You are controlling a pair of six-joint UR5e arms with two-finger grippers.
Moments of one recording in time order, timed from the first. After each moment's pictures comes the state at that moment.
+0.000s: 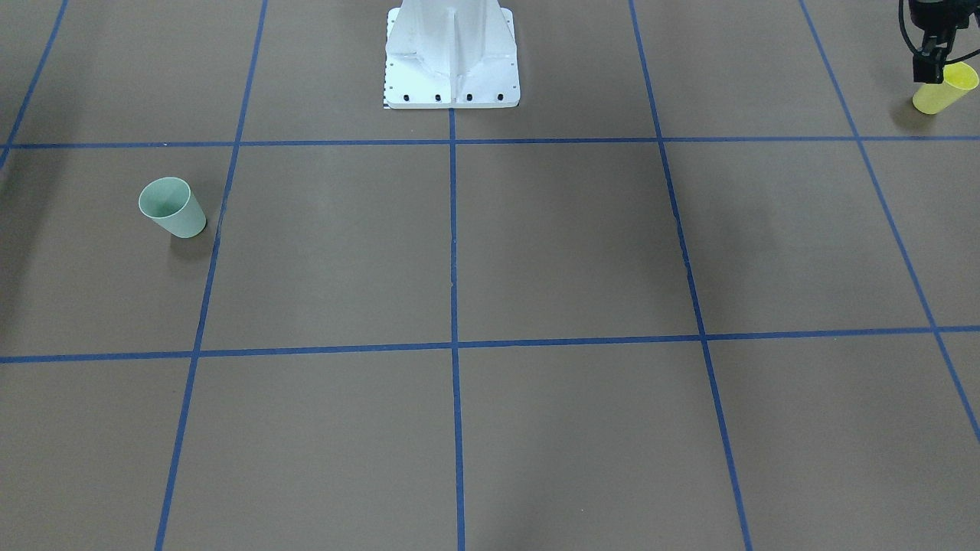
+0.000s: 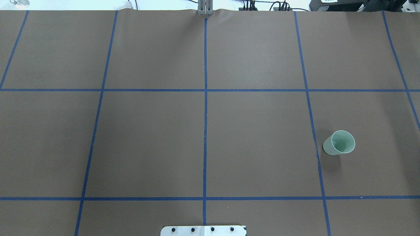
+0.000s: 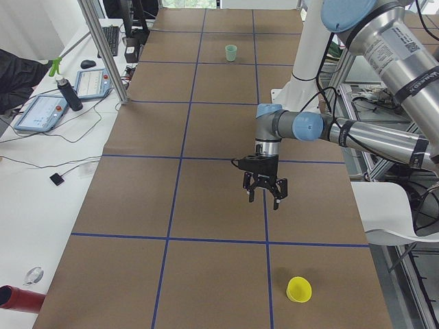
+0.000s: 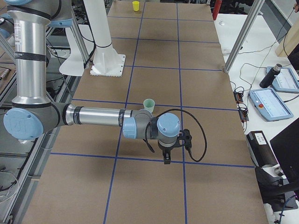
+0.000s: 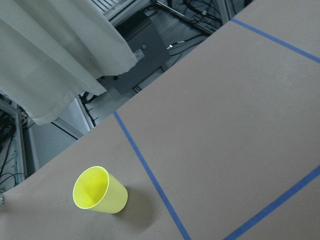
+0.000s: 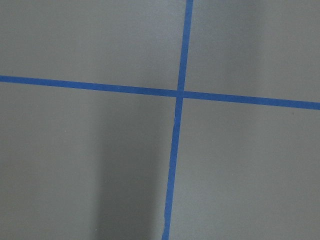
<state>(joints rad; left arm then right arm) -0.65 -0.92 -2.42 -1.35 -1.59 -1.90 1.60 -1.63 1.62 -1.52 2.43 -0.09</state>
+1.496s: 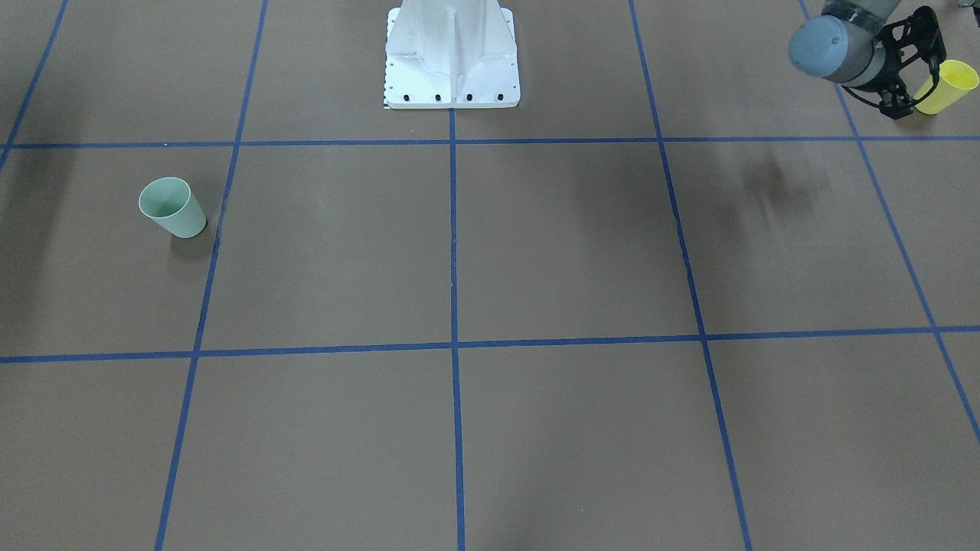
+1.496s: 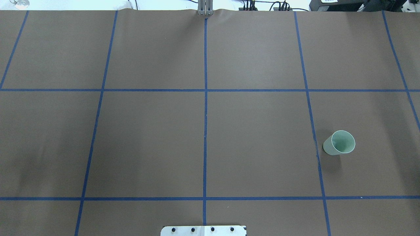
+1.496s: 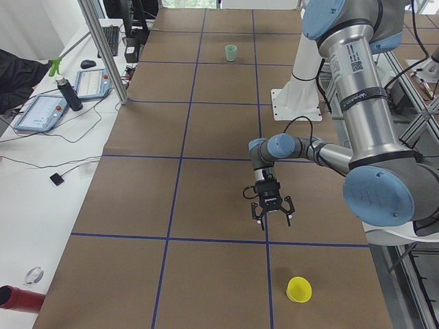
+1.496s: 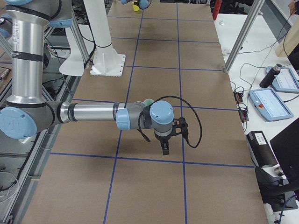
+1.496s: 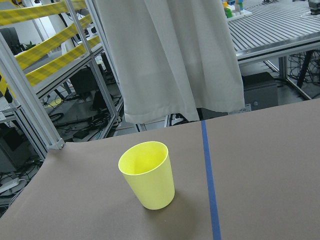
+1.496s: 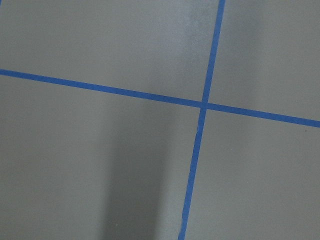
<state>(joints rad) -0.45 -1.17 -2.10 -1.06 -1.64 -2.54 1.60 -1.69 1.75 -1.52 2.44 -0.10</state>
